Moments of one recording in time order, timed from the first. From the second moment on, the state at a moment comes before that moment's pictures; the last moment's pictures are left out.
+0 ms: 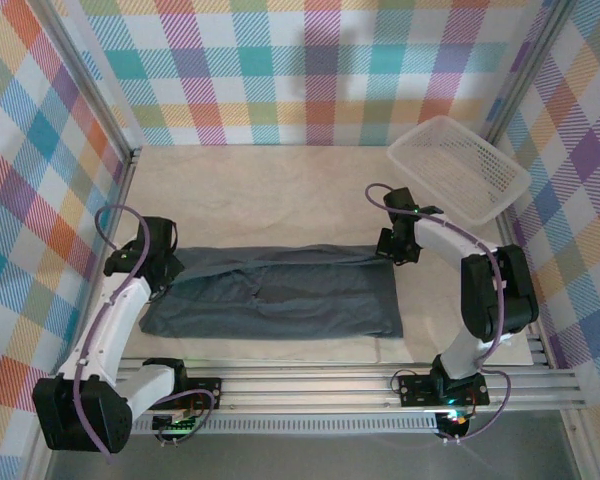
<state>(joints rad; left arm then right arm) -0.04 1.05 0.88 -0.98 -0.35 -0.83 0.29 1.66 1.08 -0.71 0.05 0.56</state>
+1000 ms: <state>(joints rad) -0.04 0.92 0.72 -1.08 -0.35 -0.96 0.34 1.44 0.93 -0.83 0.12 0.67</state>
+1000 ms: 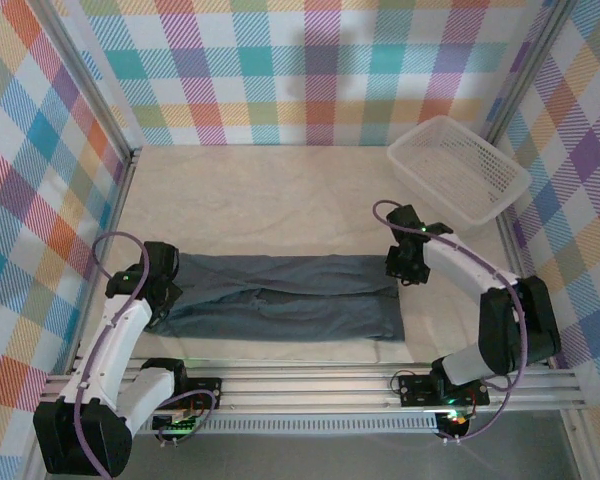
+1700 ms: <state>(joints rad) -0.04 0.92 0.72 -1.08 -0.32 -0.97 0.33 1.58 0.94 -0.86 -0.10 0.83</state>
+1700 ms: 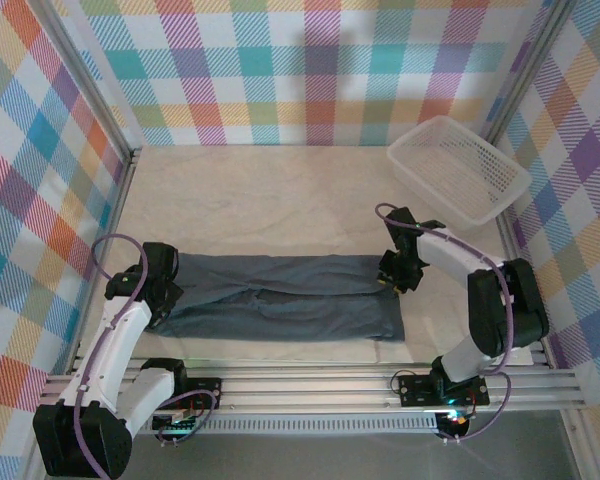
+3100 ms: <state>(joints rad) 0.10 1.86 1.21 -0.82 0.02 -0.91 0.25 1.93 1.28 -0.95 -0.09 0.75</state>
